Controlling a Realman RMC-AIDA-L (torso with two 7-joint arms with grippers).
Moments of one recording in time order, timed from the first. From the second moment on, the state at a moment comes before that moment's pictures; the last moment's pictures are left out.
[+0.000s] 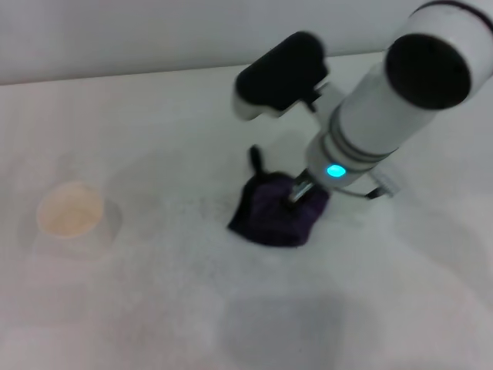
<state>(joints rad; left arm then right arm) -0.16 -2.02 0.87 0.35 -2.56 -1.43 2.82 0.74 2.02 -1.97 -1.18 0.53 1.23 0.09</state>
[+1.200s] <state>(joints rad) -0.19 -2.05 0.82 0.34 -2.56 -1.39 2.82 0.64 2.01 -1.70 -1.17 0.66 1.23 -0.20</state>
